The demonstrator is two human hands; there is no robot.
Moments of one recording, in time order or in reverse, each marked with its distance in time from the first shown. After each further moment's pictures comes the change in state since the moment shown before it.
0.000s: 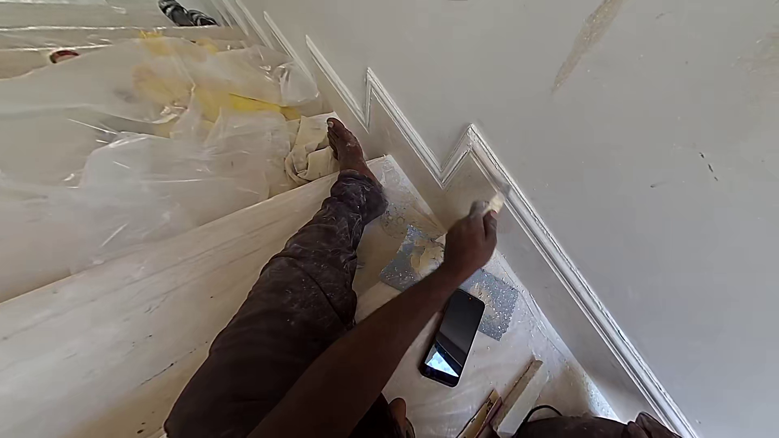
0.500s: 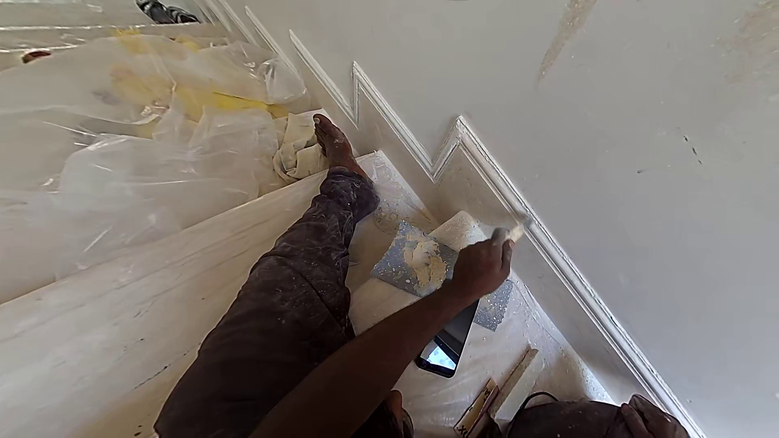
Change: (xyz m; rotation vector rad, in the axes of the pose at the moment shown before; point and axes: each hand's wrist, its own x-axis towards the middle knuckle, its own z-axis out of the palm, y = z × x) left_hand -0.038 0.010 0.031 0.142 -0.245 0.105; right_hand -0.007 -0.017 -0.012 0.021 0.031 -0.118
